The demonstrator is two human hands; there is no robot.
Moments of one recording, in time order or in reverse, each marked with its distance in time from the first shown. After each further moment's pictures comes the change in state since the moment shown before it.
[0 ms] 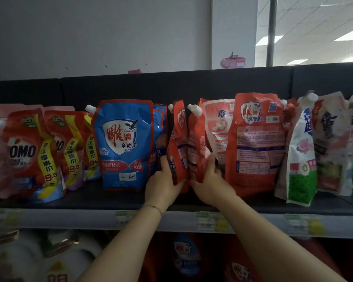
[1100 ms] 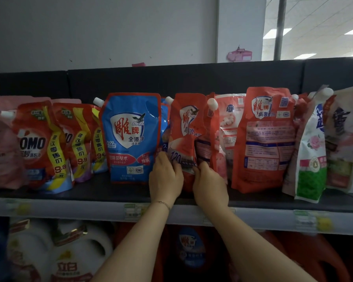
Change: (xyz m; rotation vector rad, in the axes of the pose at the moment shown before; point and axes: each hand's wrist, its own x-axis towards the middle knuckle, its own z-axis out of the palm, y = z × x) left_hand -0.002 0.000 0.000 -0.112 0.288 -0.053; right_hand -0.008 -0.011 0.046 0.002 0.489 -0.262
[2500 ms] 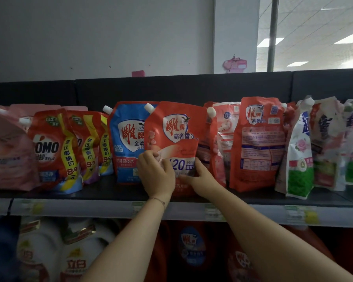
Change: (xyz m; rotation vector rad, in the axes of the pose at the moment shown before) left_hand -0.001 0.003 -0.034 -0.138 0.301 -0.040; right_hand 0.010 -0.017 -0.017 0.720 -0.473 0.084
